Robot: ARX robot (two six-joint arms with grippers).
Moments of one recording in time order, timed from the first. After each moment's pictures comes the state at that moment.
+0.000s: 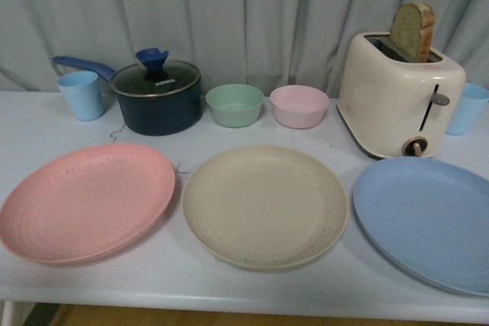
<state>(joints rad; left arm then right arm) 0.03 0.30 0.13 -0.06 -0.18 0.07 0.00 0.00 0.01 0.00 0.00 0.01</state>
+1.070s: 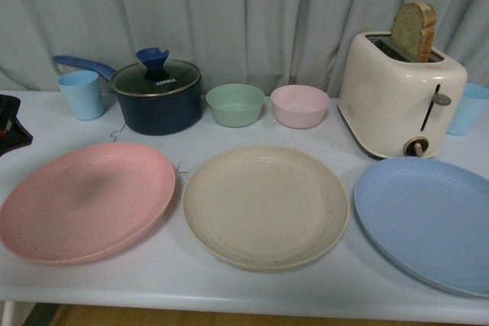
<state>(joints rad) 0.19 1.80 1.04 -0.05 0.12 0.30 0.00 0.00 0.01 0.00 0.00 0.01</state>
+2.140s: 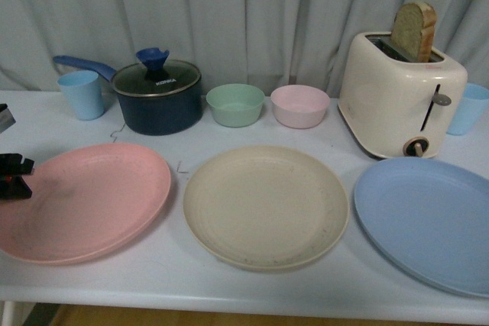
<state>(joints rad) 0.28 2.23 1.32 -0.18 0.19 0.23 0.00 0.00 0.01 0.00 0.00 0.01</state>
